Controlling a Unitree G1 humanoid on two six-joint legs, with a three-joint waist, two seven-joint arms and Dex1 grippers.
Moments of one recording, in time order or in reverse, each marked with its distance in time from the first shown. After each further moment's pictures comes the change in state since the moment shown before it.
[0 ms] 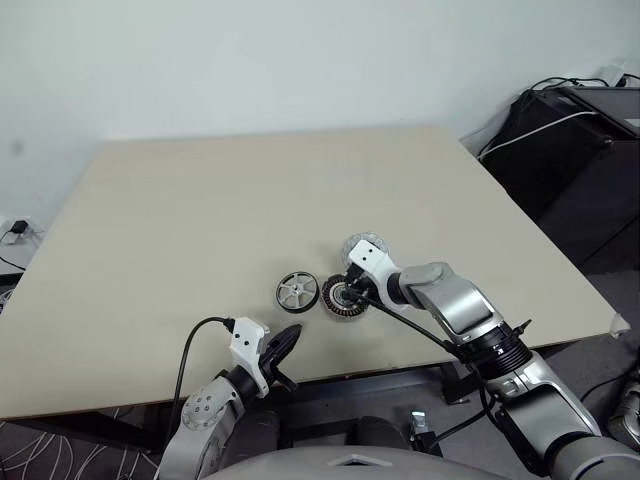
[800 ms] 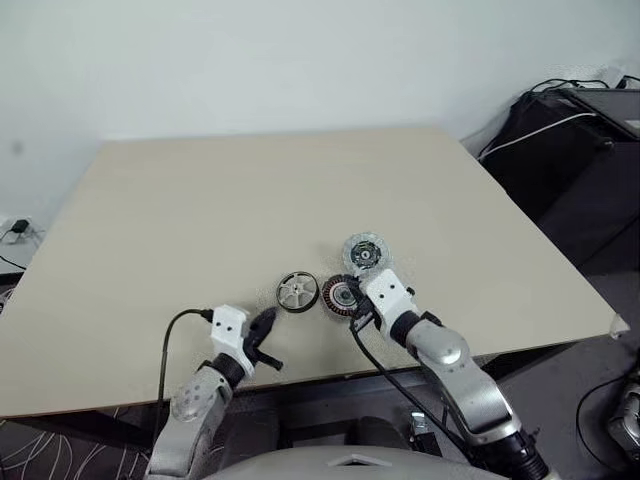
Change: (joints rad) left arm -0.052 -0.006 0.136 -0.029 0.007 0.085 0.172; right arm 0.585 0.172 -0.149 -0.317 -0.111 -0.589 -0.401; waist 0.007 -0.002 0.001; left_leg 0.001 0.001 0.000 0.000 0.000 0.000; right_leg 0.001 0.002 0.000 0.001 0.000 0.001
